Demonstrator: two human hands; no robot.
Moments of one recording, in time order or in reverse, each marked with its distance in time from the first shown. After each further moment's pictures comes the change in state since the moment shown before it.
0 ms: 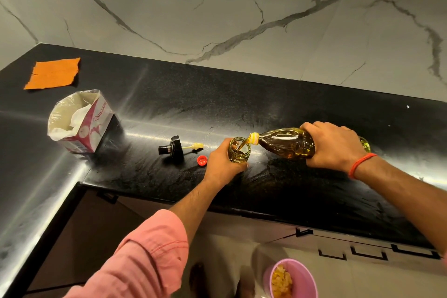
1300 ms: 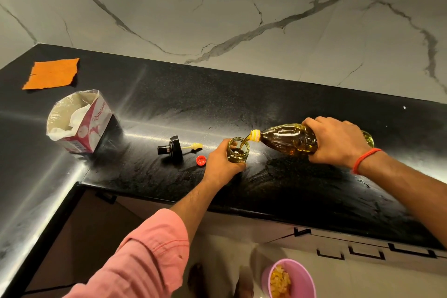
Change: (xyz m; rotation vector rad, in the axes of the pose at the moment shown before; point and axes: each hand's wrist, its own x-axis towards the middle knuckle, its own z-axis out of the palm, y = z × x) left_hand 0.001 -0.003 0.002 -0.002 0.013 -0.004; right_hand -0.005 0.000 -0.015 -0.035 0.025 0.005
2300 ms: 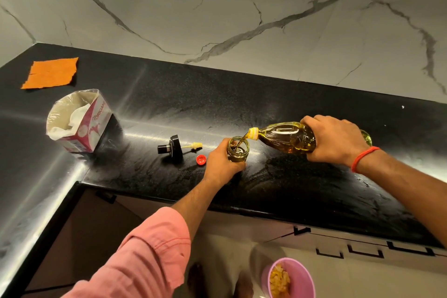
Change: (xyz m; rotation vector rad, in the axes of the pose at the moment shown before) left_hand -0.001 0.000 0.001 -0.008 0.009 0.004; right_hand -0.002 -0.005 -0.005 0.009 0.007 0.008
